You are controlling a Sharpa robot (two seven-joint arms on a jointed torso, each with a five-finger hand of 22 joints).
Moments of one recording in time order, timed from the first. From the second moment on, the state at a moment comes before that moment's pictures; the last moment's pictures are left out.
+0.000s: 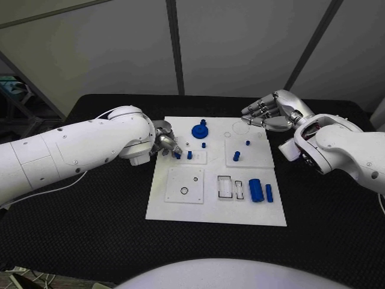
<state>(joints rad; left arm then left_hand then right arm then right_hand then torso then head) 1.22 -0.69 -0.01 1.38 -1.04 0.10 -0.60 1.07 -0.17 0.75 0.07 0.20 0.95 0.04 0.68 0.45 1.26 -0.01 0.97 0.66 1.46 -0.09 1.39 1.31 0.07 1.46 0.02 1.27 1.23 1.18 -0.86 0.02 1.51 -0.82 -0.42 0.12 1.47 -0.16 0.17 0.26 0.37 1.07 0.19 0.07 0.07 1.20 0.13 0.08 0.07 1.20 0.10 0.07 0.20 0.18 0.96 0.22 0.23 0.12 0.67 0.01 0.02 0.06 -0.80</state>
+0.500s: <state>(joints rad) 1.22 -0.69 -0.01 1.38 -1.07 0.13 -0.61 1.07 -0.17 0.76 0.07 0.21 0.95 0.04 0.68 0.44 1.26 -0.01 0.97 0.66 1.46 -0.09 1.39 1.31 0.07 1.46 0.02 1.27 1.24 1.18 -0.86 0.02 1.51 -0.82 -0.42 0.12 1.47 -0.16 0.17 0.26 0.38 1.07 0.19 0.07 0.07 1.20 0.13 0.08 0.07 1.20 0.10 0.07 0.20 0.18 0.96 0.22 0.23 0.12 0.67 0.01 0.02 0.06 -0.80</state>
